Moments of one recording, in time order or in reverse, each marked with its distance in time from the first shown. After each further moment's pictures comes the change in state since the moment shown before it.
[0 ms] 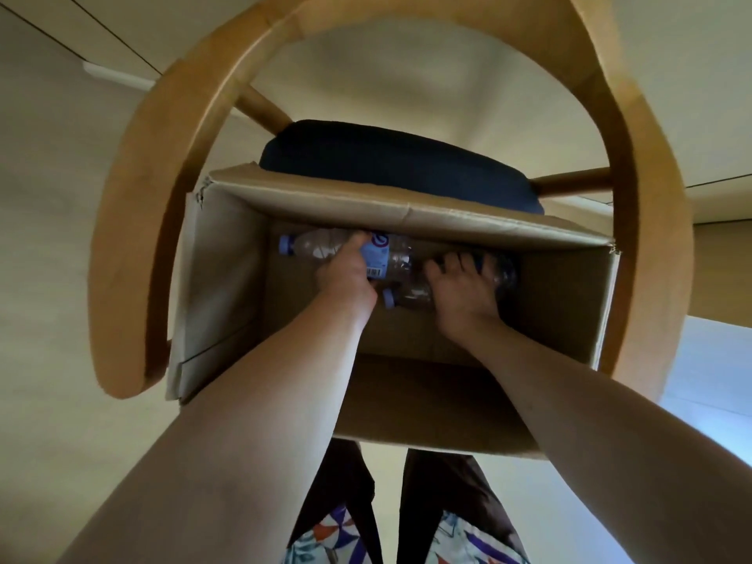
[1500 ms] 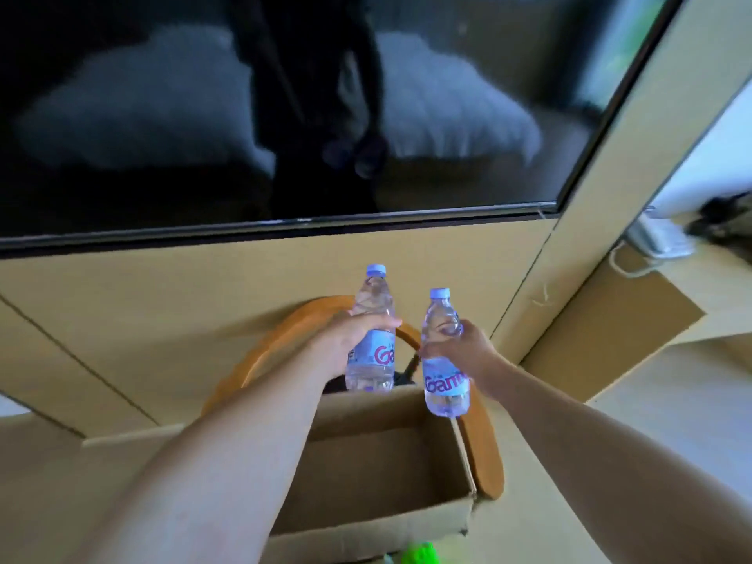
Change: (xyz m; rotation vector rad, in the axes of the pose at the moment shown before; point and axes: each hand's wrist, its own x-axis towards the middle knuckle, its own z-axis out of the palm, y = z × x) left_hand -0.370 0.090 -0.003 0.958 -0.919 0.592; right_hand -0.274 0.043 -0.255 1.445 0.594 0.526
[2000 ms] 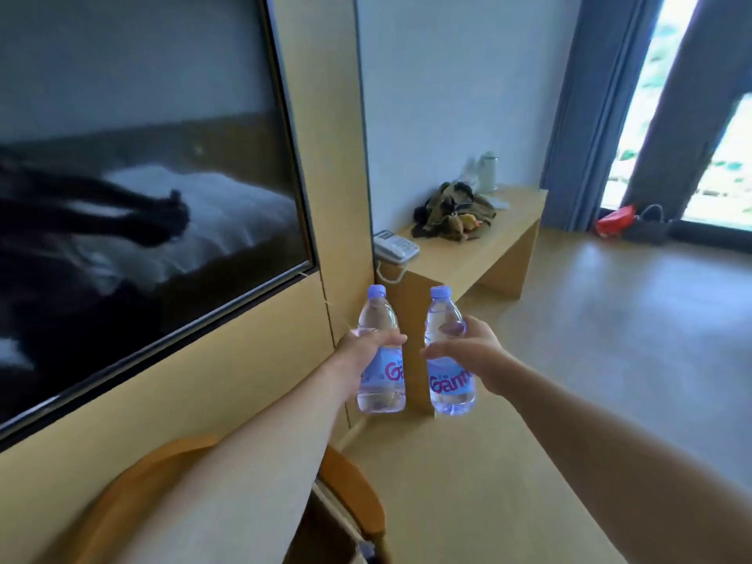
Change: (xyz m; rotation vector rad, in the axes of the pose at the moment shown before) left_hand -0.046 0.020 0.314 0.353 -0.467 0.147; right_hand -0.161 0.100 -0.252 0.389 0.609 0.008
